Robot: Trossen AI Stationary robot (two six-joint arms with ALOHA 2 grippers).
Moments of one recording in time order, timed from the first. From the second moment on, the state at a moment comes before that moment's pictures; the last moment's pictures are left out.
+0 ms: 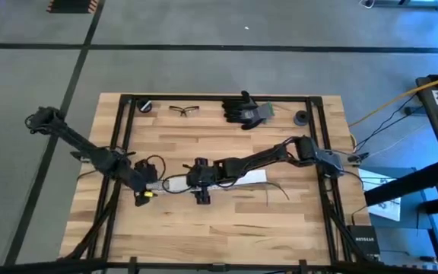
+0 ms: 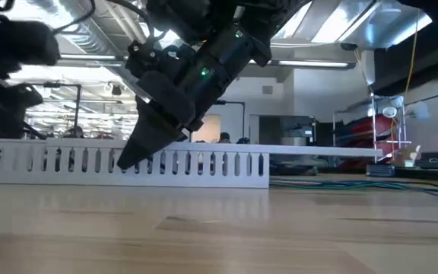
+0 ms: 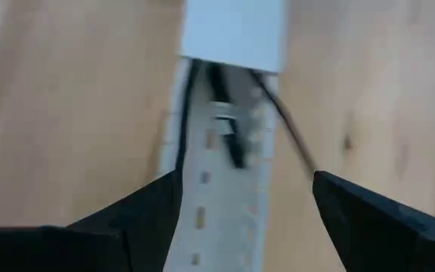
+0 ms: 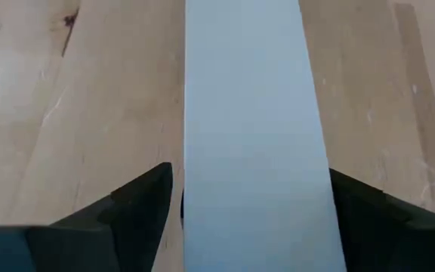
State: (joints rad) left arm -0.51 0.91 0.46 -0.61 -0.18 -0.75; right arm 0.14 2.28 1.64 -0.23 0.04 0.02
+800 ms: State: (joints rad) left arm -0.43 0.90 0.71 -0.78 -0.43 -0.47; right arm 0.14 2.28 1.64 -0.24 0.04 0.01
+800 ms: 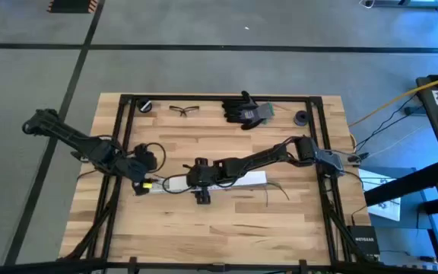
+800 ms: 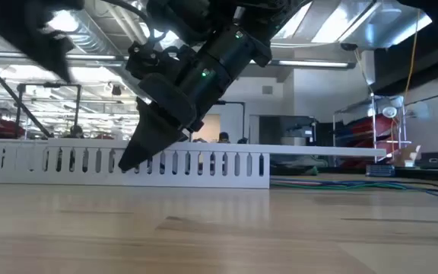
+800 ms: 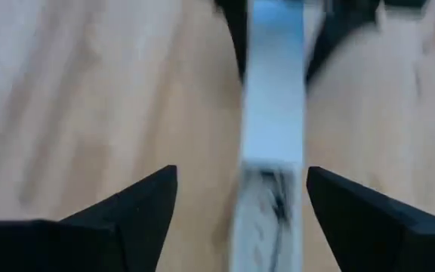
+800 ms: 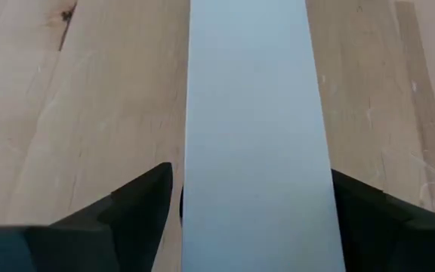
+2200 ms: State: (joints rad) left arm -0.49 1.09 0.35 -0.26 -0.30 -0.65; right arm 0.14 2.28 1.64 -0.24 0.04 0.02
